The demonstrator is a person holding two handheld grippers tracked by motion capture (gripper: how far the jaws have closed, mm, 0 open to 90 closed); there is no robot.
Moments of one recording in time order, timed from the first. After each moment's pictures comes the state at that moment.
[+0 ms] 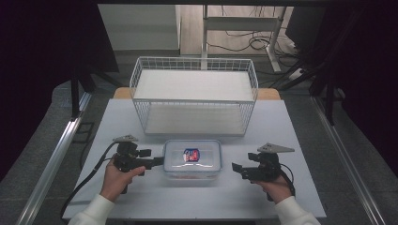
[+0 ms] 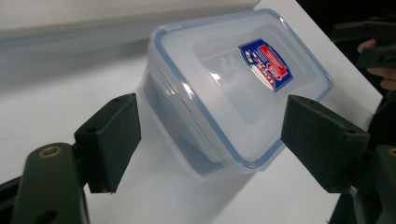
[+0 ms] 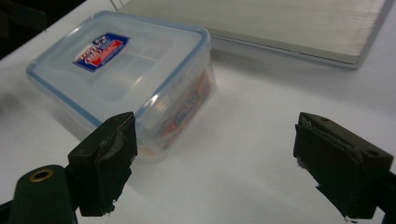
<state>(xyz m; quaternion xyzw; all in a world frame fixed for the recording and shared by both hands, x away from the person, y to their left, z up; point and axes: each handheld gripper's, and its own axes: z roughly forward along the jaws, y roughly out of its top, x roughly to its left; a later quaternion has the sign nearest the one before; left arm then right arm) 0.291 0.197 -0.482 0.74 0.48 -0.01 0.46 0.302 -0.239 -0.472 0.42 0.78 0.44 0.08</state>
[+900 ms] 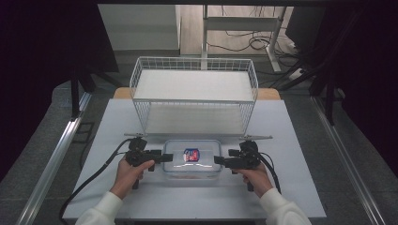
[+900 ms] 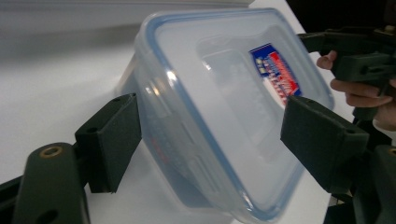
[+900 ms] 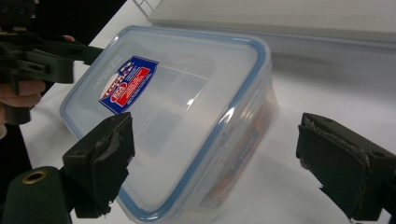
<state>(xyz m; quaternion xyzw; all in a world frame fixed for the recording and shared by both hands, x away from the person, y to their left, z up) 0.323 0.182 -0.511 0.72 0.50 -0.09 0.47 0.340 -0.194 -0.489 0.45 0.77 0.45 -0.03</state>
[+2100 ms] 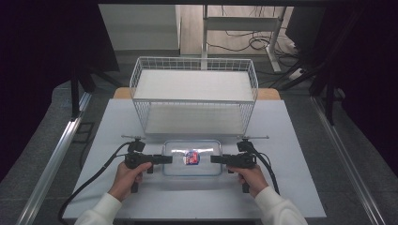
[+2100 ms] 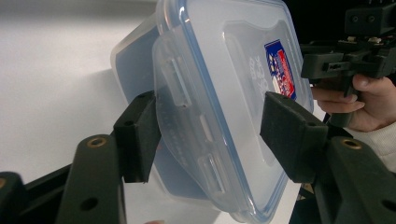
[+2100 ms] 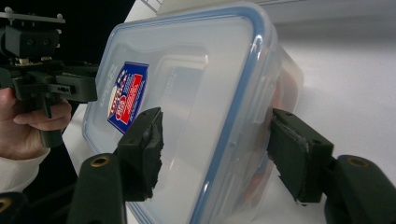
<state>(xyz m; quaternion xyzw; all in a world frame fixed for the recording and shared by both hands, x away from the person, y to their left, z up) 0.315 0.187 -0.514 0.69 0.51 -0.14 0.48 0.344 -0.188 -0.495 0.50 0.73 0.45 -0.12</state>
